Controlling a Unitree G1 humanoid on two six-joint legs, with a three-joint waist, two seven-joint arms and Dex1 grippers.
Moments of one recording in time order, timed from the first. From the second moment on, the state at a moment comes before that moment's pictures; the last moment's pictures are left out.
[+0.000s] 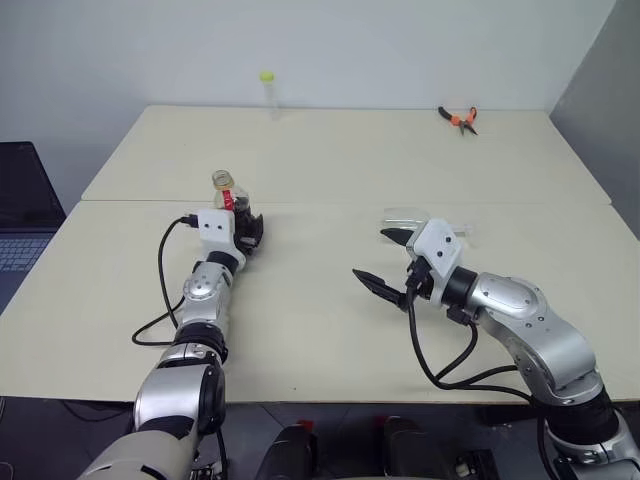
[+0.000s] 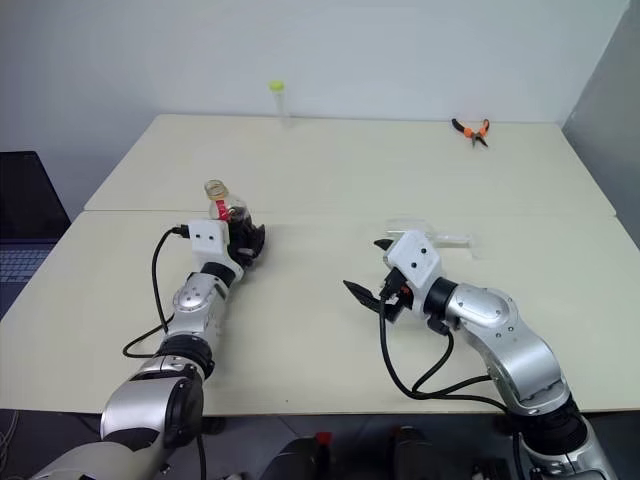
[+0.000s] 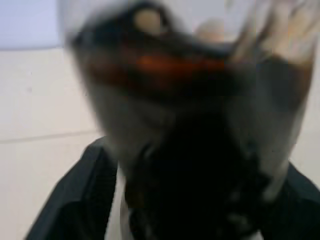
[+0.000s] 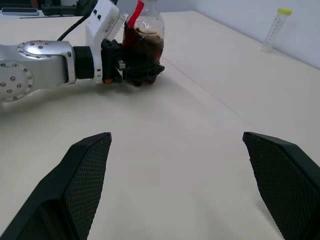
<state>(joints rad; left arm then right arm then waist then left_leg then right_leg) -0.72 0.31 0.21 1.10 -0.14 -0.46 -0.33 -0.33 -0.49 0.19 -0.54 0.30 0.64 0.54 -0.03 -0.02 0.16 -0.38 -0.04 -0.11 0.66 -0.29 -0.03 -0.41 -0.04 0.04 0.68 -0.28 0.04</state>
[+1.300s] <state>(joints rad) -0.21 0.39 -0.08 0.01 -0.27 0.08 -0.77 -0.39 -0.64 0.37 0.00 -0.65 0.24 0.20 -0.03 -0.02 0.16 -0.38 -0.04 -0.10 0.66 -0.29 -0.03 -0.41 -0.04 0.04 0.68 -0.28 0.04</state>
